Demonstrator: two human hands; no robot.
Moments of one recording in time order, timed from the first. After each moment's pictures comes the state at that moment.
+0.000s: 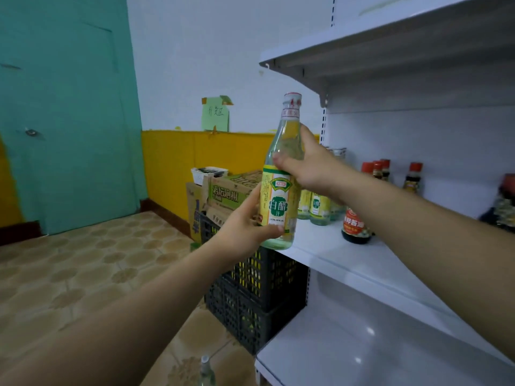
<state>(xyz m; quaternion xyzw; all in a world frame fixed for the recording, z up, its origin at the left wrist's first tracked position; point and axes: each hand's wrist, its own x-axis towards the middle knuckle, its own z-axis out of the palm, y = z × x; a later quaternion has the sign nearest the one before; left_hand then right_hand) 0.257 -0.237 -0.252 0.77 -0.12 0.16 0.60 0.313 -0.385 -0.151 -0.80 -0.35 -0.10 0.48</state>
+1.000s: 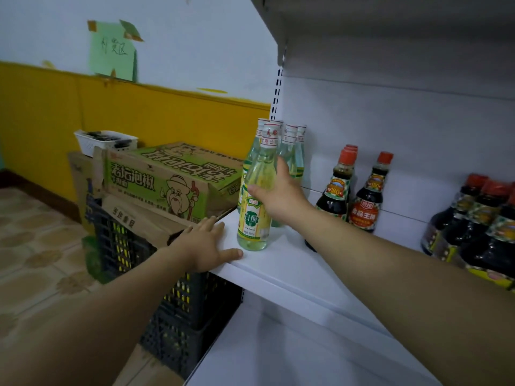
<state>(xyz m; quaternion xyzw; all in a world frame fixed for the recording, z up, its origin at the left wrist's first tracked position) 0.503 -0.198 -0.337 0.99 -0.10 -0.02 0.11 0.518 -0.368 -0.247 -0.89 -0.10 -0.14 0.42</state>
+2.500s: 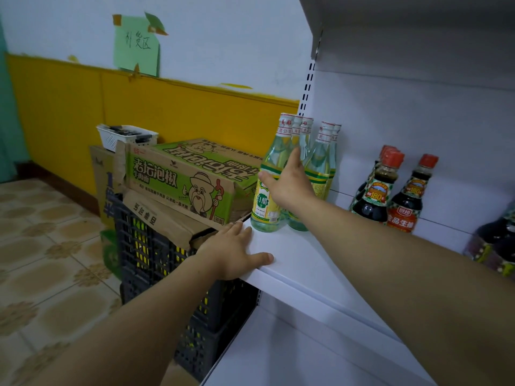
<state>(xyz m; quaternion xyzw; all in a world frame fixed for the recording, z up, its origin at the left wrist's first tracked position) 0.519 -0.192 -0.354 0.98 -0.11 -0.01 0.17 0.565 -0.323 -0.251 -0.93 -0.07 -0.17 0.33</state>
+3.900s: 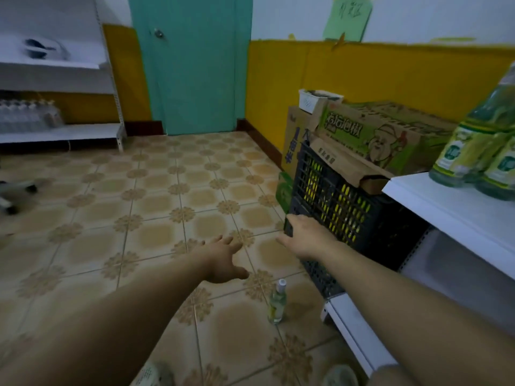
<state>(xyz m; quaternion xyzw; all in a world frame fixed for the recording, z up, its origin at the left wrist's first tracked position) 0.178 -0.034 -0.446 0.95 0.25 -0.17 0.10 0.332 -0.168 -0.413 -0.91 -0.39 0.13 0.04</state>
